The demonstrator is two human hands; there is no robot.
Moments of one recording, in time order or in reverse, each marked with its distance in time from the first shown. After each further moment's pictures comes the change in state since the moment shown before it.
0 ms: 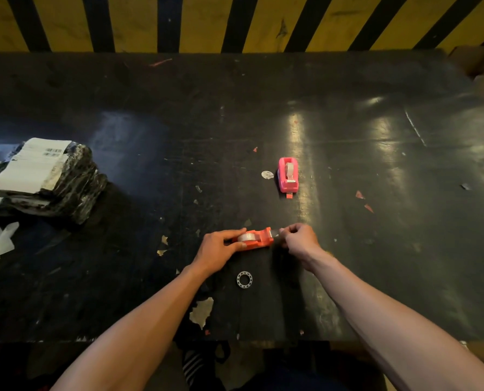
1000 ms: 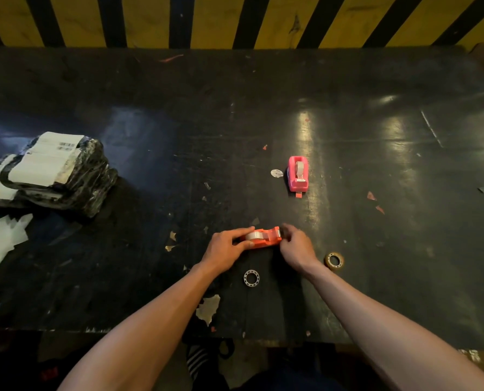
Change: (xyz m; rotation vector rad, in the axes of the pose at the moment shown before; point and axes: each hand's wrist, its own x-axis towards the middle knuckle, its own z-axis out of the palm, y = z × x) left_hand 0.000 -0.001 0.006 0.002 -0.003 -0.034; right_hand -0.012 0.007 0.017 -0.267 -0.135 -0.201
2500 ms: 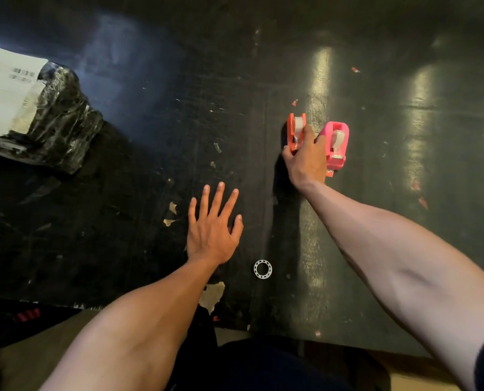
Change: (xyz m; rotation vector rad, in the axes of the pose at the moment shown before) left_hand 0.009 -0.060 0.007 0.684 0.258 -0.104; right_hand 0.137 -0.091 0.012 -0.287 0.379 -0.188
